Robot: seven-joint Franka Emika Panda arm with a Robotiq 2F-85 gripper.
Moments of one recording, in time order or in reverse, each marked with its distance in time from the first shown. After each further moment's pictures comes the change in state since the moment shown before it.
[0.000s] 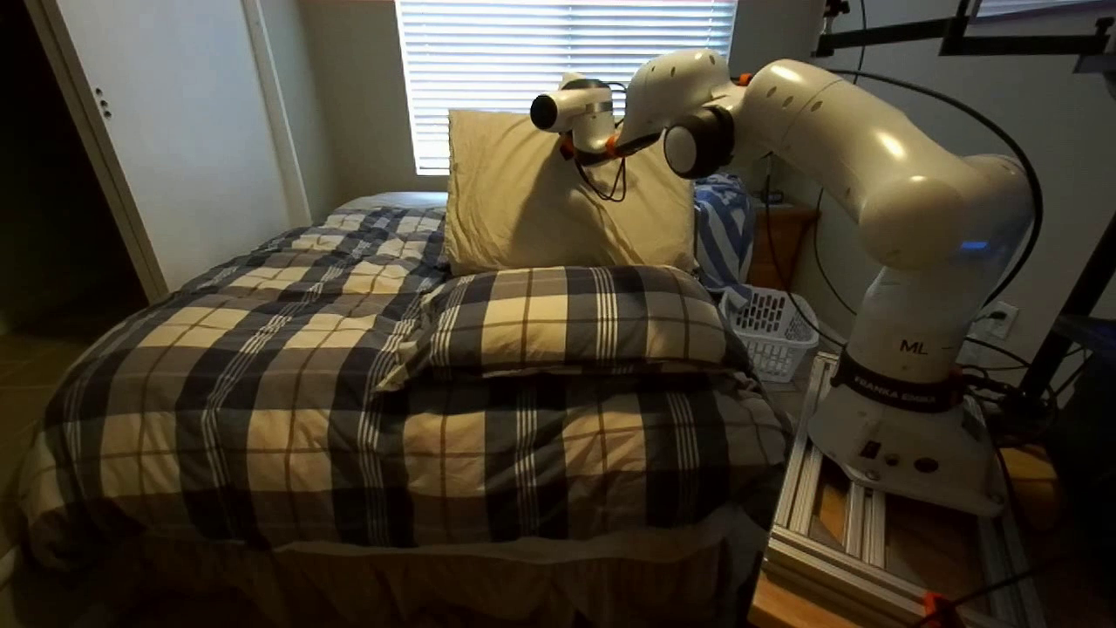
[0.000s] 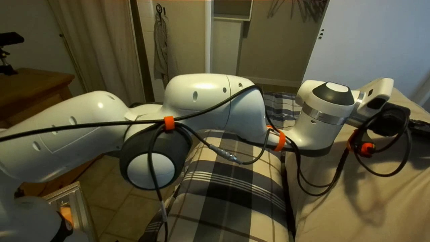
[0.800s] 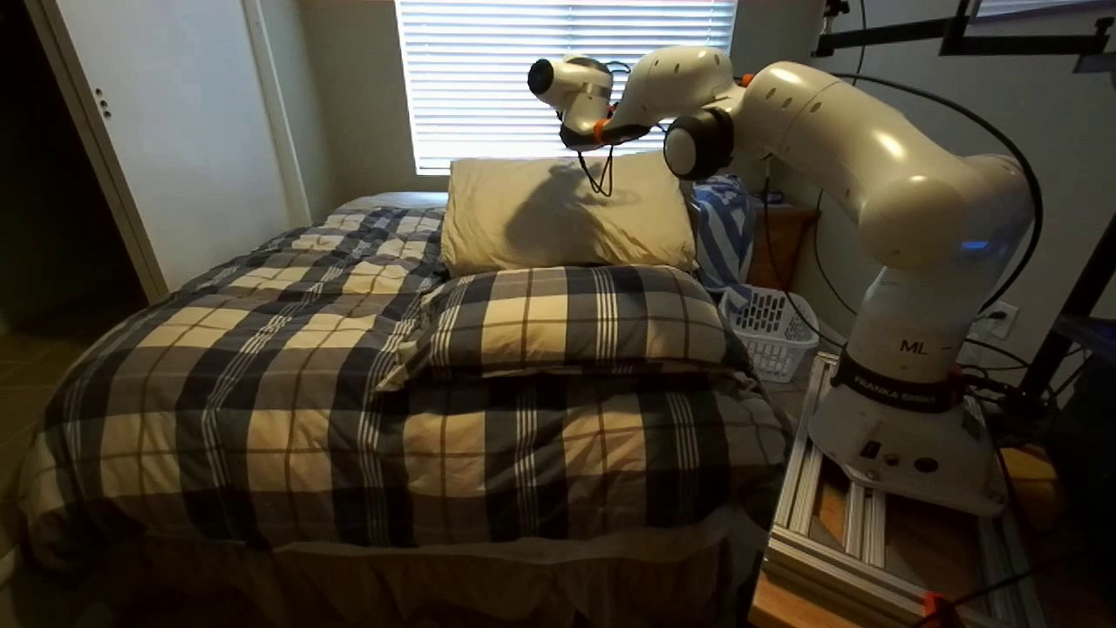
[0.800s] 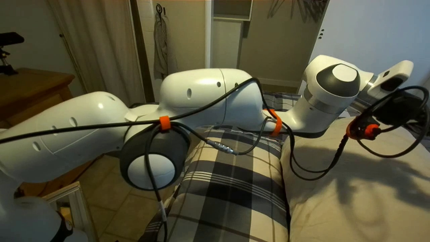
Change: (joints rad) arm -0.002 0.002 0.010 0.098 0.304 -0.090 -0.361
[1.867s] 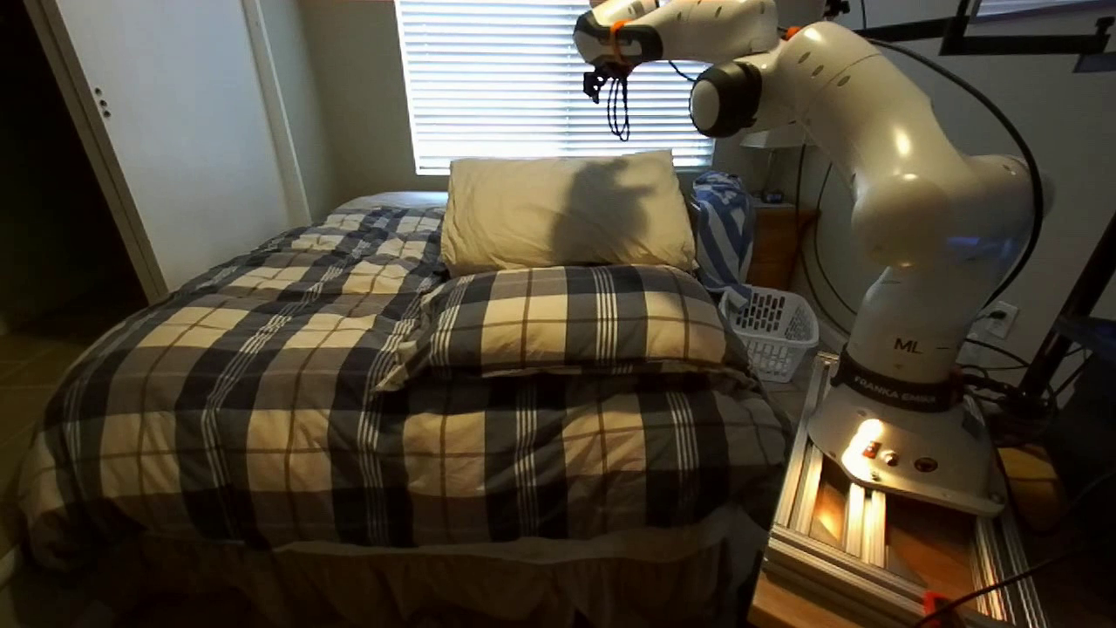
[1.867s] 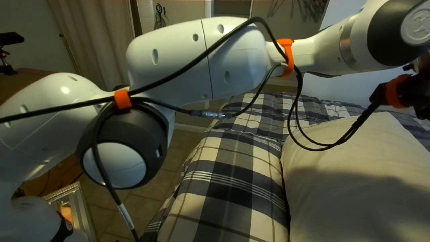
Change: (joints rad) arm -0.109 -0.191 0.012 -0.002 0.860 -0.159 -0.955
